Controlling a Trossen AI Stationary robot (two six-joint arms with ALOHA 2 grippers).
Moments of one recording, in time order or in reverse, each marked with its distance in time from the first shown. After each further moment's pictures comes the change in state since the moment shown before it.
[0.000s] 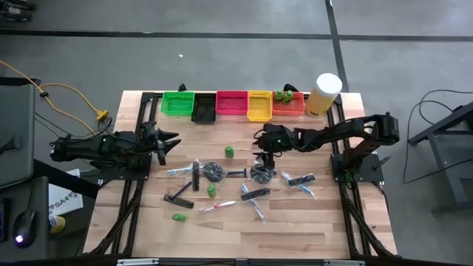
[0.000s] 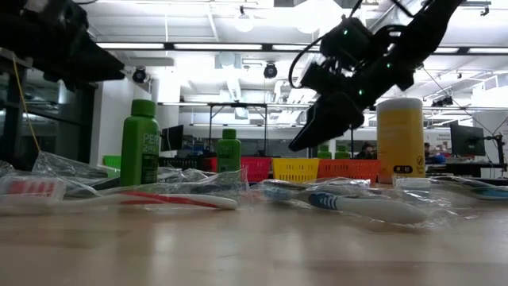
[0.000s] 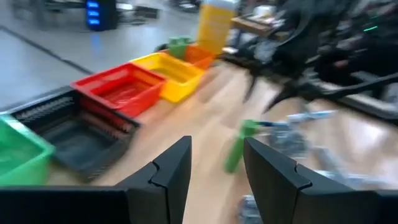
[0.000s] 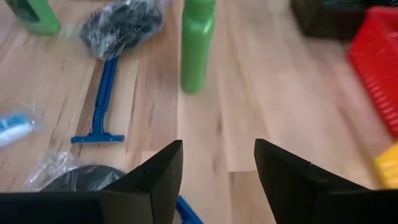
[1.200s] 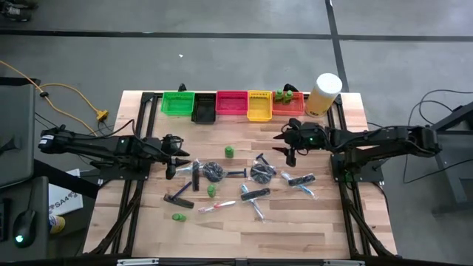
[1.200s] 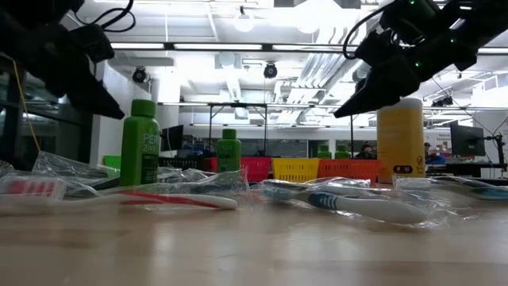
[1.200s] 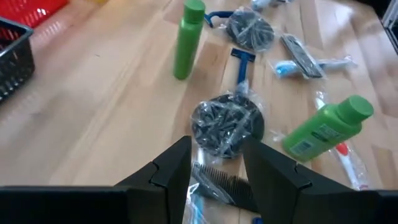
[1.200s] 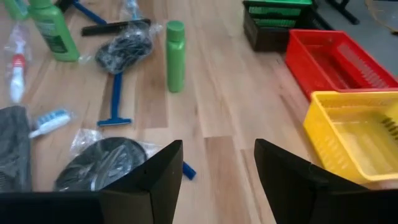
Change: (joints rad) left arm 0.000 0.368 0.000 0.054 0.348 -0.023; right arm -0.024 -0.500 -0.246 -0.118 0.024 0.050
